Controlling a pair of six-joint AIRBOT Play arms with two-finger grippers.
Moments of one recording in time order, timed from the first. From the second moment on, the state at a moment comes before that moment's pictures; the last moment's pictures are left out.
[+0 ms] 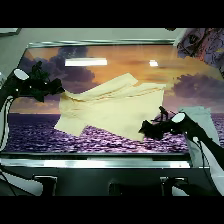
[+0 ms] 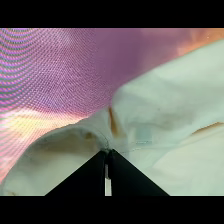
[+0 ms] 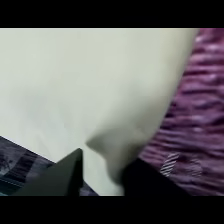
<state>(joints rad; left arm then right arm) 0.10 -1.77 1.62 1.03 -1.11 -1.50 0.03 -1.33 0.69 -0.88 0.98 1.52</state>
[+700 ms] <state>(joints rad) 0.29 -1.52 1.81 0.84 -1.19 -1.56 0.08 -1.24 1.67 -1.16 1.13 1.57</state>
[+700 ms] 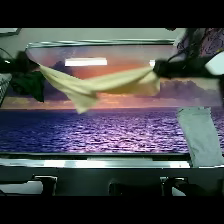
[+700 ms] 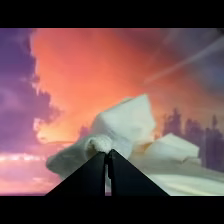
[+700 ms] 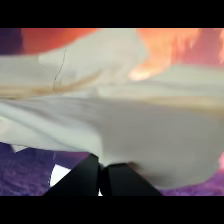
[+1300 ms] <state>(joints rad) 0.49 -0.89 1.93 1.02 -1.37 -1.76 0.08 -0.91 2.10 -1.38 1.33 1.75</state>
